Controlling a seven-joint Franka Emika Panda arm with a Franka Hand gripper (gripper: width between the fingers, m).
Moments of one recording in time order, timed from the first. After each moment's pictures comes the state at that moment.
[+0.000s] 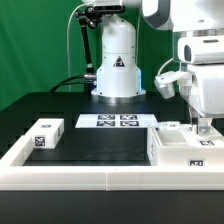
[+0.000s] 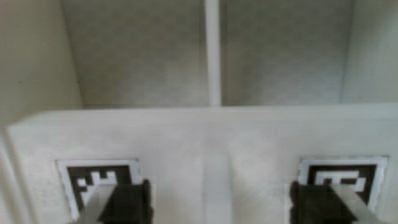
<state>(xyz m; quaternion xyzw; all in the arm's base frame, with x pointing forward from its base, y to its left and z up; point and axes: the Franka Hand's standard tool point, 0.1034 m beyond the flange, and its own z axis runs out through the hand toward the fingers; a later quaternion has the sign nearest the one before) 0.576 0.108 0.061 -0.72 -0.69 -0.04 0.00</state>
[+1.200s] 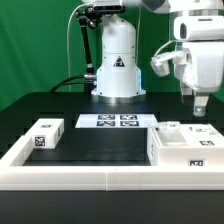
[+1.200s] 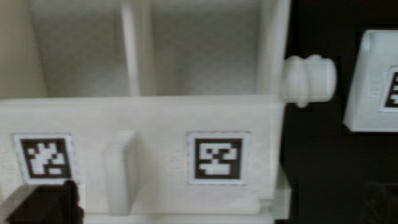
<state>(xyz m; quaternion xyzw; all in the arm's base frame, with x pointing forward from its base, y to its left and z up) 0.531 0.103 0.093 -0.72 -0.70 -0.03 -0.01</state>
